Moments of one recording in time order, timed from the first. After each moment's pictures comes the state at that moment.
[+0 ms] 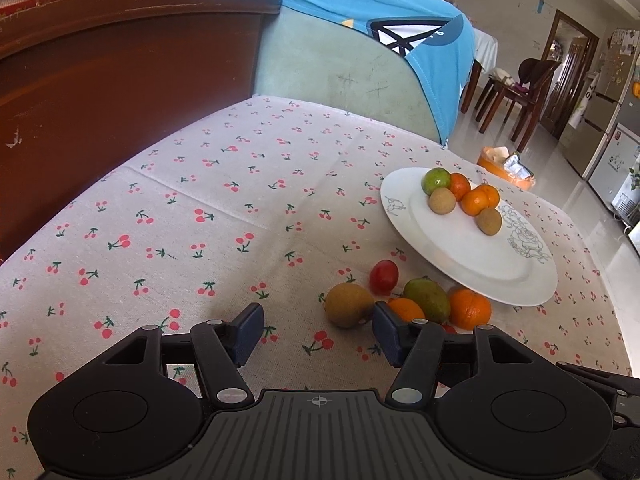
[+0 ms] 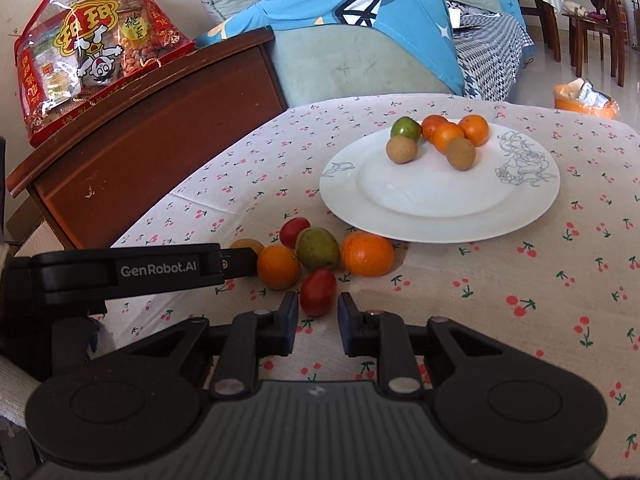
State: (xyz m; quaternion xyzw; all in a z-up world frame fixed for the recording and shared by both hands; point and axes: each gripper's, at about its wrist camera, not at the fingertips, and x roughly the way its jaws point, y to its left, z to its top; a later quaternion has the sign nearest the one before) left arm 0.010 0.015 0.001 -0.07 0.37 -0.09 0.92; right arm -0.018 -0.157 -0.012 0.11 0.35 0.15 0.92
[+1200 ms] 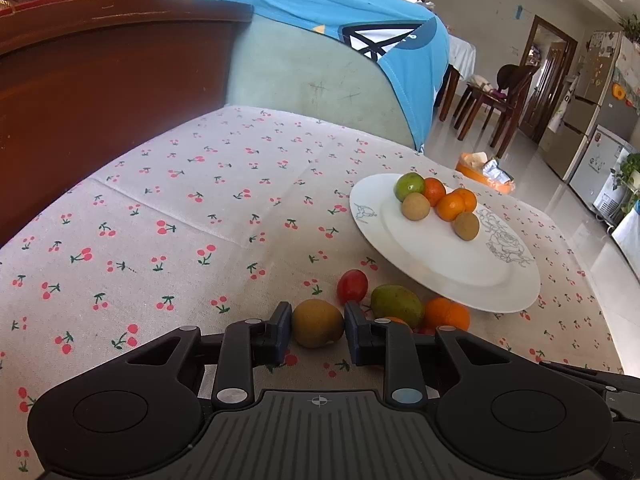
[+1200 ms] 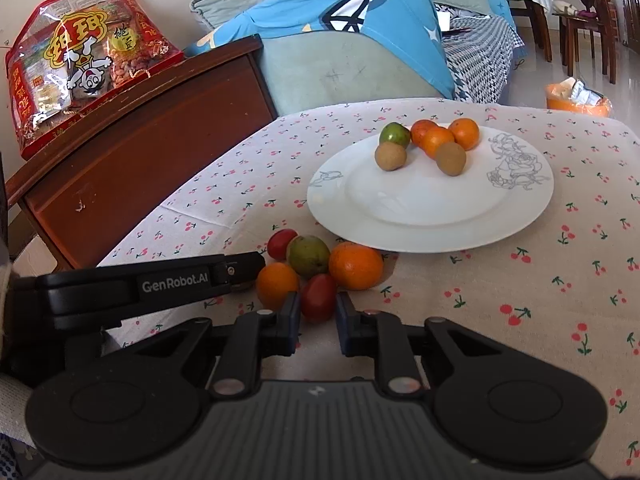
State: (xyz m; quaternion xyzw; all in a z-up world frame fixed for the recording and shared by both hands) left arm 0.014 0.001 -0.005 -0.07 0.35 -0.12 0.93; right arm -0.013 -0.161 -0.014 0.12 0.34 0.13 0.92
